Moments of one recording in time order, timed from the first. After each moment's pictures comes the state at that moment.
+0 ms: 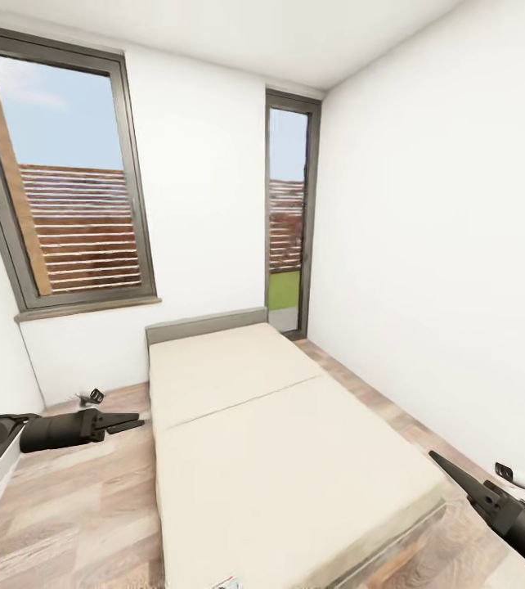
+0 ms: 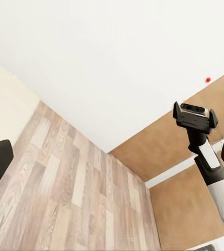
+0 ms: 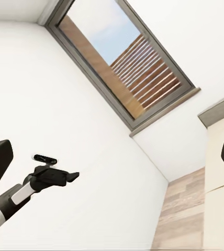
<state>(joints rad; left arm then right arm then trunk) -0.67 0.51 -0.06 -0.77 0.32 0.80 -1.57 0.02 -0.17 -0.58 -1.56 -0.64 0.71 1.22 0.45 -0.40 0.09</state>
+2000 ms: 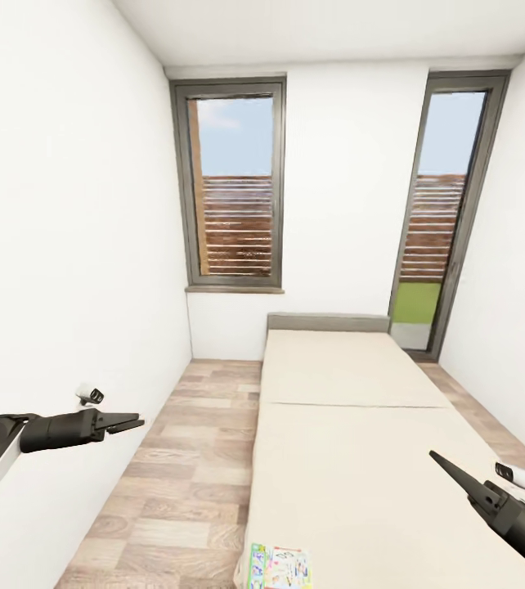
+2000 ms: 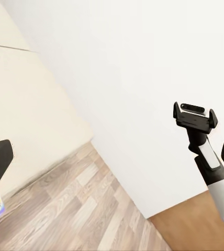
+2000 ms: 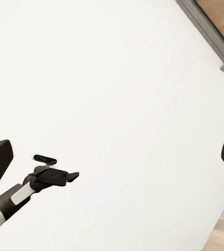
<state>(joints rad) -0.67 0.51 -0.06 -0.77 0.32 0.80 -1.57 0.02 -0.17 -0.58 -1.56 -0.64 0.71 1.22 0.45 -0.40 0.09</state>
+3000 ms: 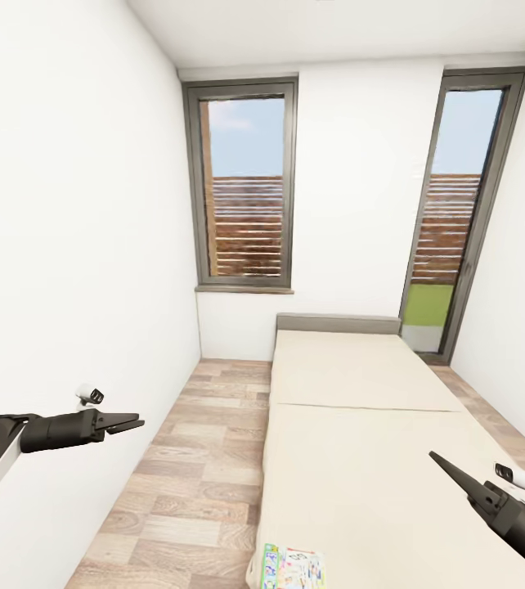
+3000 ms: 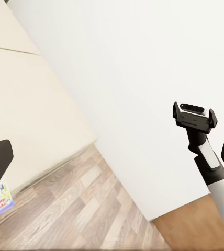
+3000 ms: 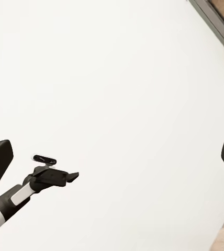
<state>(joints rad) -0.67 0.51 -0.07 -0.77 0.32 0.80 -1.57 0.02 -0.17 -0.58 -1.55 -0.64 0.71 1.22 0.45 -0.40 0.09</state>
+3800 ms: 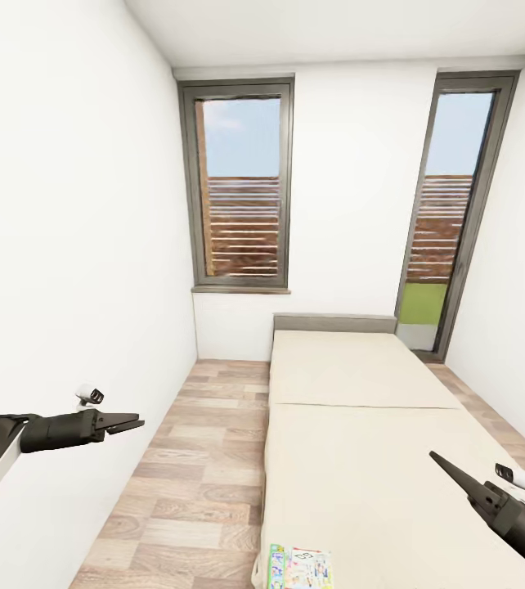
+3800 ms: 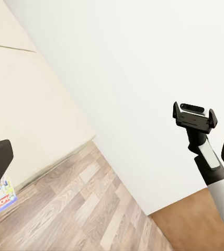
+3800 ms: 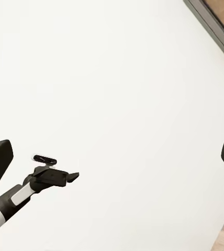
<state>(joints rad) -0.67 0.51 -0.06 -0.77 0.32 0.80 -1.57 0.02 -0.17 -0.58 -1.55 -0.64 0.71 1.22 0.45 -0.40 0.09</state>
